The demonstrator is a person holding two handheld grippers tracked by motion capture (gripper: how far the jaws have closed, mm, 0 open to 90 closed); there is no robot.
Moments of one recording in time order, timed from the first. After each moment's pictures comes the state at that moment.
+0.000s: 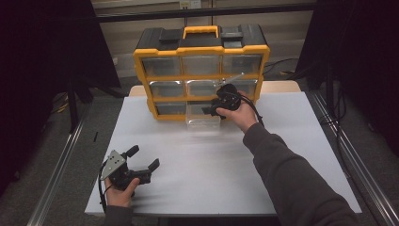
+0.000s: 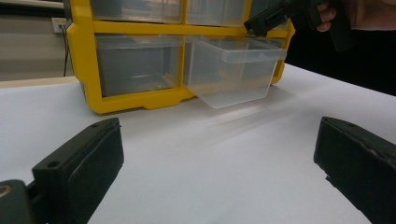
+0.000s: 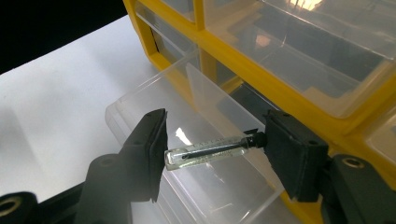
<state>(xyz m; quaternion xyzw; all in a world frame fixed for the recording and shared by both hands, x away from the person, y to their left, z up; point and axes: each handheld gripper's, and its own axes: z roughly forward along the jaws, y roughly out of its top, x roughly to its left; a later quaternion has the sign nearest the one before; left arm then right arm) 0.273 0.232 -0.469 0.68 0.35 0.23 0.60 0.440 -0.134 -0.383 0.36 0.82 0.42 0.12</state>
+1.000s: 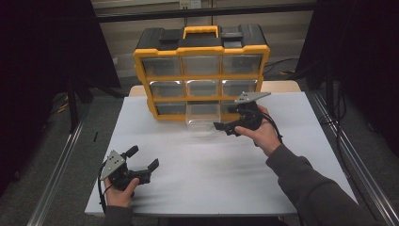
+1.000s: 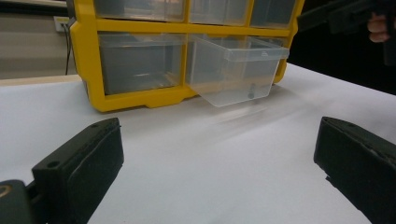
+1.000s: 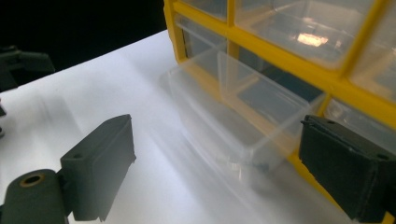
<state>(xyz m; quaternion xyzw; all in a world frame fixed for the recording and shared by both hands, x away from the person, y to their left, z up) 0.274 0.233 -0.470 0.68 0.35 0.23 0.60 0.368 -0.180 -0.389 0.33 0.79 0.49 0.13</state>
